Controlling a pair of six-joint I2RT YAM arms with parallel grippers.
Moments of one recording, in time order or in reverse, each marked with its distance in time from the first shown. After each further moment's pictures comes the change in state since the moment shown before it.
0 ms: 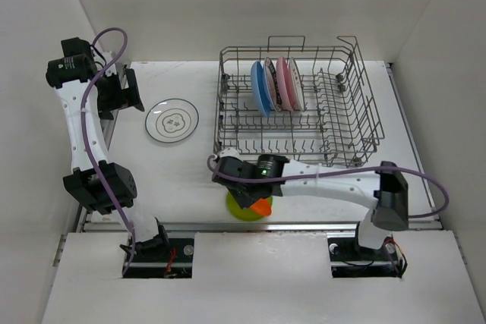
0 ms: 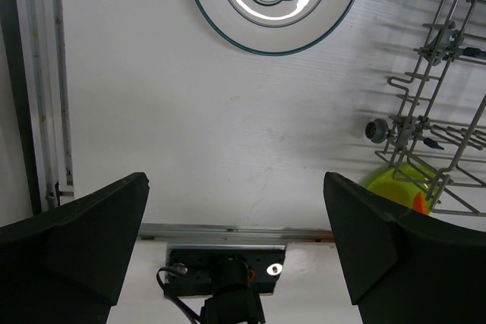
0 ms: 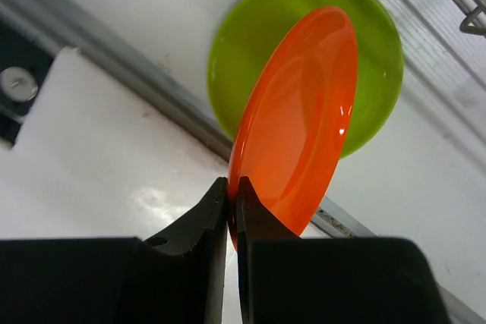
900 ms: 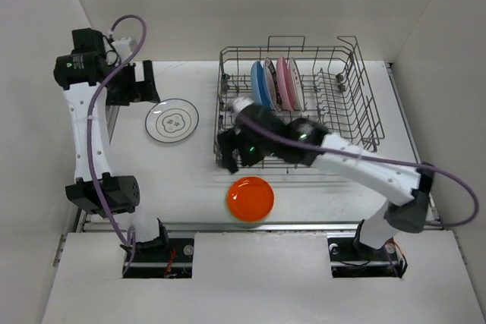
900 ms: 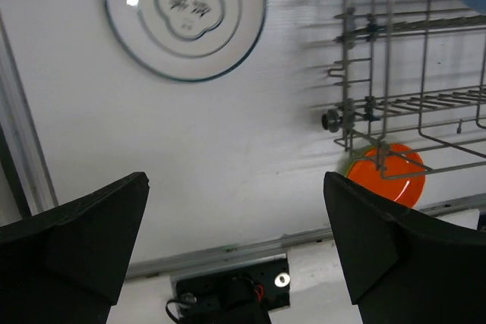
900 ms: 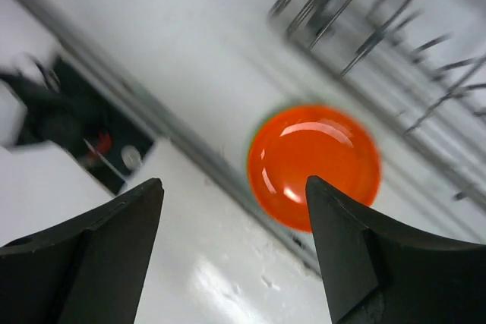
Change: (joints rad) left arm -0.077 -0.049 0.052 -0.012 0.096 0.061; right arm -0.103 0.010 0.224 0.041 -0.061 -0.087
